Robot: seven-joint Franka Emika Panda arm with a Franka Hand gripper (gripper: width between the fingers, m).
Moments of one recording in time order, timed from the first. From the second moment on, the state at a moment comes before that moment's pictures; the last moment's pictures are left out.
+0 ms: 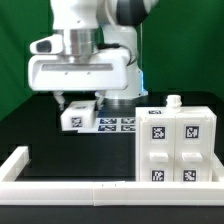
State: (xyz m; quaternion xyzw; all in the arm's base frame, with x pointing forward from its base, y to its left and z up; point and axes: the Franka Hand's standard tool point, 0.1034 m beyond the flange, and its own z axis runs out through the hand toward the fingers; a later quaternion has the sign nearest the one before) arm 0.474 -0.083 0.106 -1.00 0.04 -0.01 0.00
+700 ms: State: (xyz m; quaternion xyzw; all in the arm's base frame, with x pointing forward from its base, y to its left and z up) arm 0.504 -0.054 0.129 -1.00 0.06 0.00 0.01
